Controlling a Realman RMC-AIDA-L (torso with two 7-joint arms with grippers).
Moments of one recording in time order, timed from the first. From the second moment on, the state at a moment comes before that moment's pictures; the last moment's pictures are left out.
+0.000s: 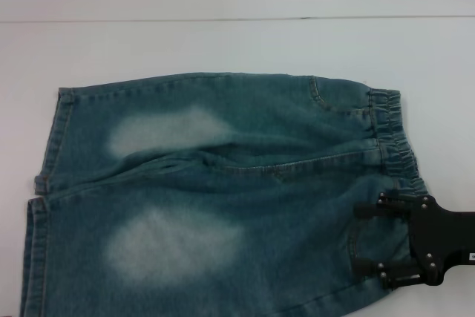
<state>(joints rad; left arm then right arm) -0.23 -2.15 0.22 1.12 2.67 1.94 -1.69 0.42 2.08 -0.50 -0.64 -2.26 -1.84 1.16</state>
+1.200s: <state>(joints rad) -0.24 -2.16 0.28 1.12 2.67 1.94 -1.71 0.42 2.08 -0.50 -0.65 -2.26 -1.85 1.16</state>
